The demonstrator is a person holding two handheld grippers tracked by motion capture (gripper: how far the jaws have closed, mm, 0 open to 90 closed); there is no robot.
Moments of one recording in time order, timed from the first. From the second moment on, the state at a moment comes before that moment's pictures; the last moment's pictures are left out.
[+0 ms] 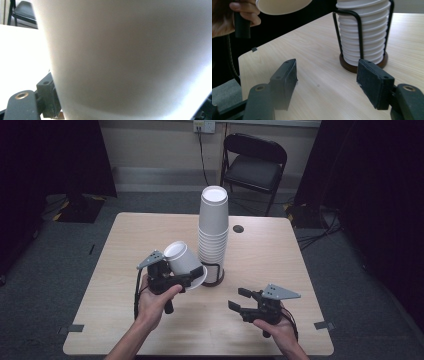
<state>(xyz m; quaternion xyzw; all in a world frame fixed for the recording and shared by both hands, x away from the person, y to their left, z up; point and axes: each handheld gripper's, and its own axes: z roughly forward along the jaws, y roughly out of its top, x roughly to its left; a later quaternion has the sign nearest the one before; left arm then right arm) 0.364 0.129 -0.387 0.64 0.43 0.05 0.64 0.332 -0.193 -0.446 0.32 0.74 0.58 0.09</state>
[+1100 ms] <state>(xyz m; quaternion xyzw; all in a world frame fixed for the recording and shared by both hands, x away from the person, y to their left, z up) 0.330 0.096 -0.435 0.56 0.49 -0.08 0.66 0.327 -0.152 -0.440 0.24 0.75 0.61 0.12</state>
